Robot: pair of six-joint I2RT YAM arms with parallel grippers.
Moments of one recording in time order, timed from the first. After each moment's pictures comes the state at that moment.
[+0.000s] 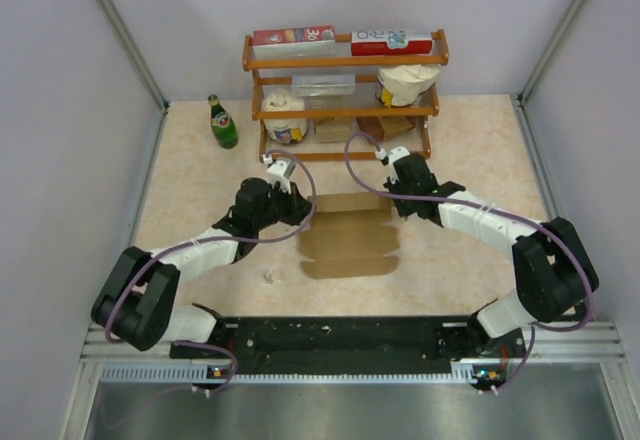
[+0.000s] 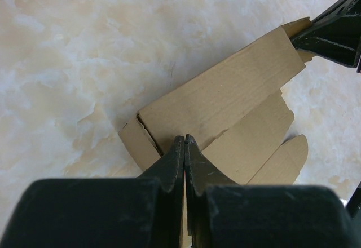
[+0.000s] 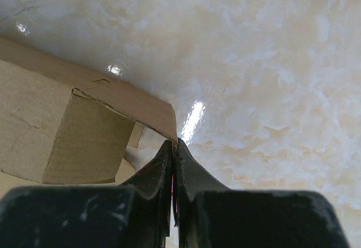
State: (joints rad) left arm -0.48 1.34 0.55 0.42 0.31 -0.36; right arm 0.53 1.49 0.91 -0.28 0.19 -0.02
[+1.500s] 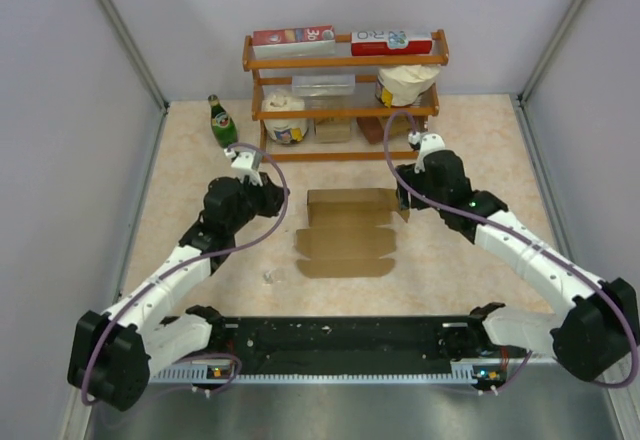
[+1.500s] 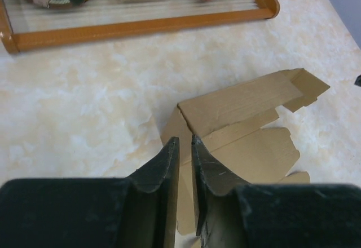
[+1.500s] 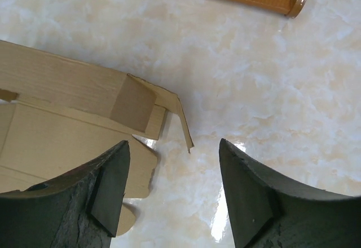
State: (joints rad) left arm -0.39 1.04 0.60 0.18 0.17 -0.35; right arm 0.51 1.19 0.90 -0.35 0.17 0.15
